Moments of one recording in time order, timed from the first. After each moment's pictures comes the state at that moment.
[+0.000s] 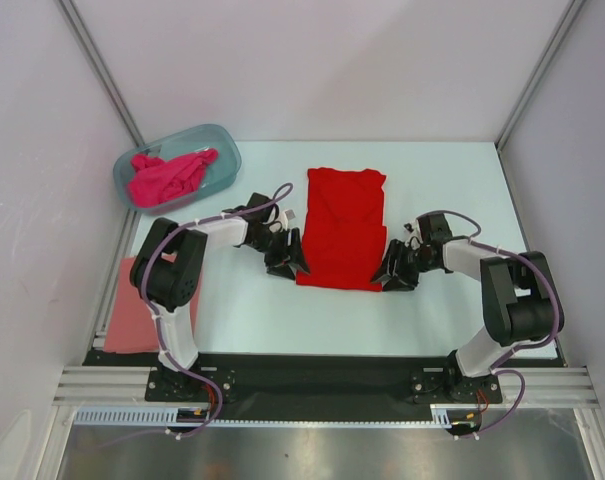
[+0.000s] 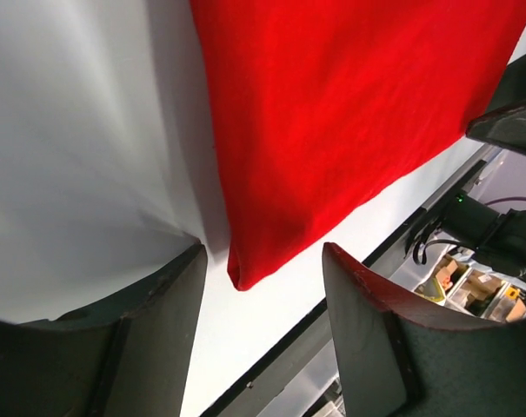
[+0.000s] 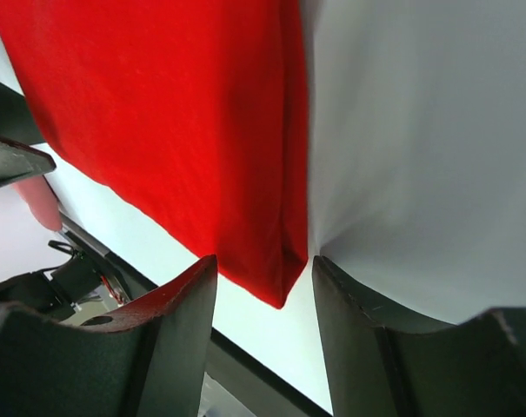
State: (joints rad) left arm -0.41 1.92 1.13 -0.44 0.66 -0.46; right arm 0.15 1.60 0.77 -0.34 -0.61 0.49
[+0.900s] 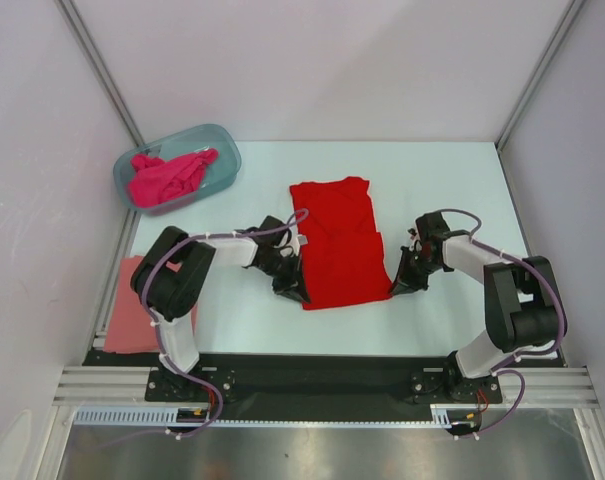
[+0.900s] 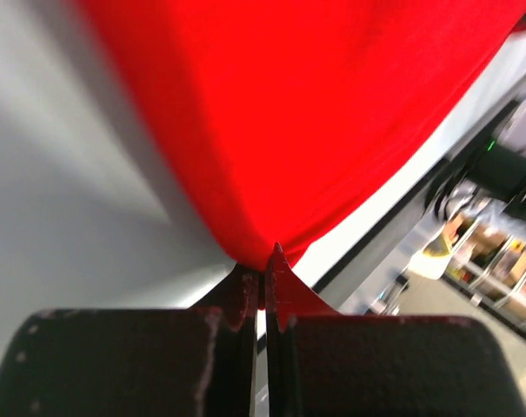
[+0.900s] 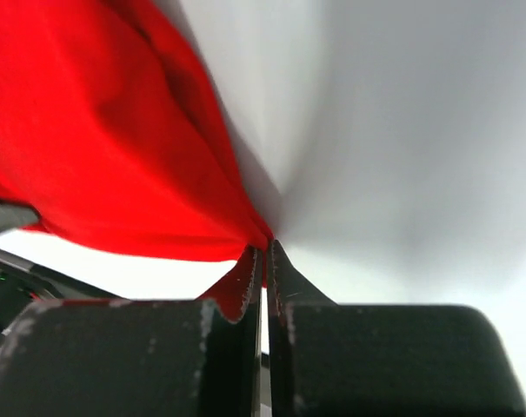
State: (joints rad) left arm -0.52 1.89 0.99 -0.37 0.69 -0.50; right arm 0.17 1.58 0.82 -0.55 -0.38 0.44
